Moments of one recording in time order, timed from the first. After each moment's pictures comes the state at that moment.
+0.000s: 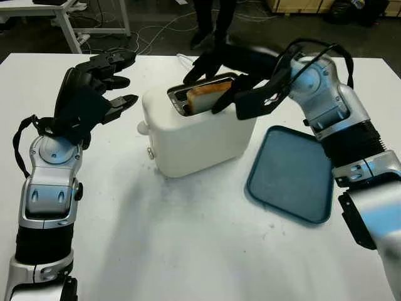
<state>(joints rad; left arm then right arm) -0.41 0.36 0.10 -0.26 0.08 0.38 -0.15 -1.06 -0.45 0.36 0.54 -0.49 -0.39 0.44</state>
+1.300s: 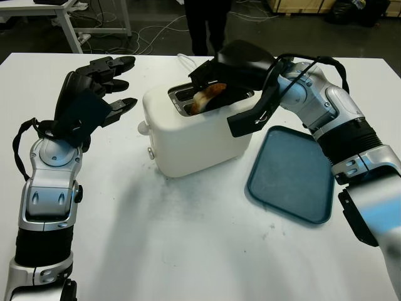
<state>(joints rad) -0.40 0.36 0.10 -0.26 0.10 0.38 -0.15 -1.09 -0.46 0.42 0.67 -0.64 -0.57 0.21</state>
